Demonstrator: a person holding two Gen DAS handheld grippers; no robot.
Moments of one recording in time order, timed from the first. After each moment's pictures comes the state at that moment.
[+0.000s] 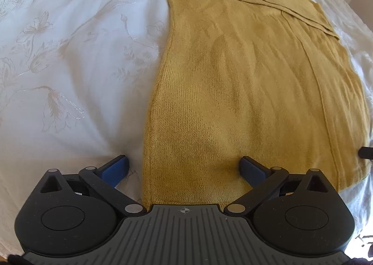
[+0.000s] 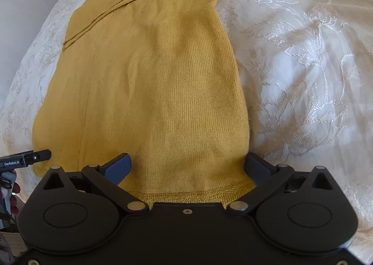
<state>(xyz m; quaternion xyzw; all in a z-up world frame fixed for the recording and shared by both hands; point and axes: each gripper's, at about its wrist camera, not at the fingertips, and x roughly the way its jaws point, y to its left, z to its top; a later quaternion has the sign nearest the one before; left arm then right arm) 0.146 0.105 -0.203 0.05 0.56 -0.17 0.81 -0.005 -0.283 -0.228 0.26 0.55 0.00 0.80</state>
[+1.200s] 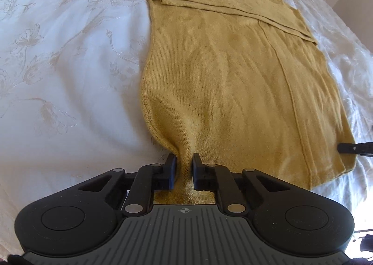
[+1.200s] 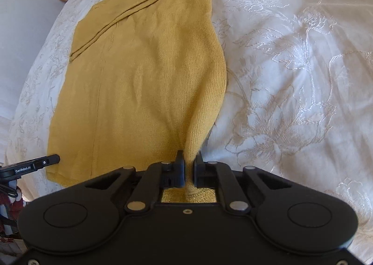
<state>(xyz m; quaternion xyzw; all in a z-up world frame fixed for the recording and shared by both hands) 0.139 0.101 -0.179 0.03 0.55 -0.21 0.81 -0.014 -0.308 -0.212 0.30 0.54 0.01 0.79</state>
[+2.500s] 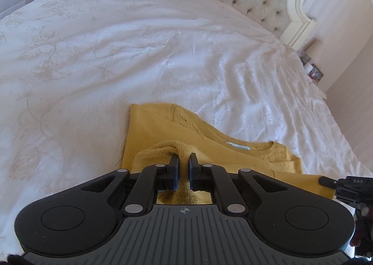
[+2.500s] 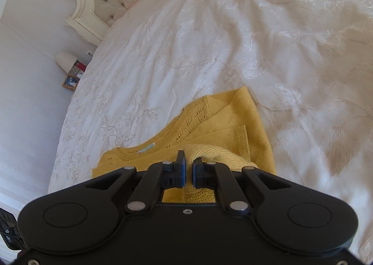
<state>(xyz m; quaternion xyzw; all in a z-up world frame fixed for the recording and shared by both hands) 0.369 0.039 -0.111 -0.10 0.44 -0.21 0.87 0.223 -0.406 -0.153 0.39 0.40 -0.05 0.83</state>
